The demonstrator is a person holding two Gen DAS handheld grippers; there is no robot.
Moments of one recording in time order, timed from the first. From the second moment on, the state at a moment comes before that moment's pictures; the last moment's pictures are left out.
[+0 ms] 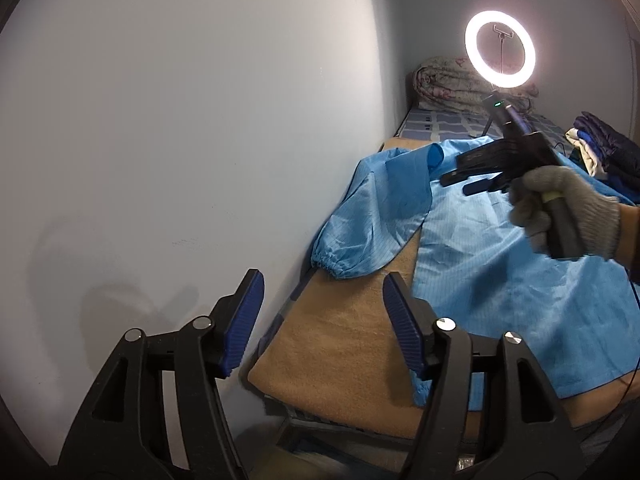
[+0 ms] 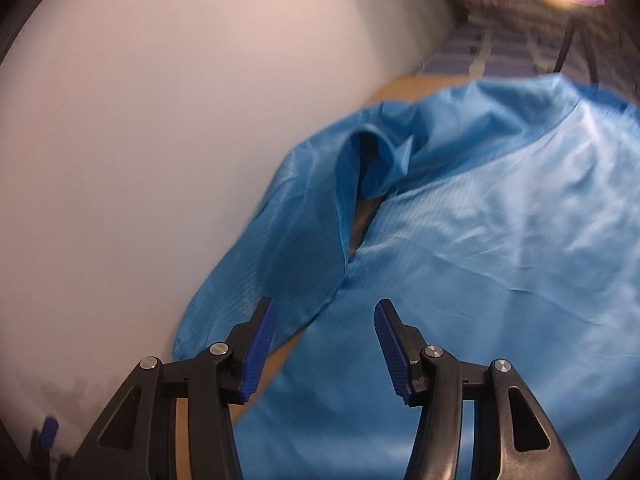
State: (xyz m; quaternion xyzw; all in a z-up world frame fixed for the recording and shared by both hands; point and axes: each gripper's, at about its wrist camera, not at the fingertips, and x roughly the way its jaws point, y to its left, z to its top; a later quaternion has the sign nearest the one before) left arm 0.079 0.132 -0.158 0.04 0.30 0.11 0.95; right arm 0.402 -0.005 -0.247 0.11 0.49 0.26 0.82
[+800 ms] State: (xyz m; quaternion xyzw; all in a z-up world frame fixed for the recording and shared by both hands) left arm 0.105 0.134 -0.185 0.03 0.33 0.08 0.94; right arm 0.439 0.020 -0.272 0.12 0.52 0.28 0.80
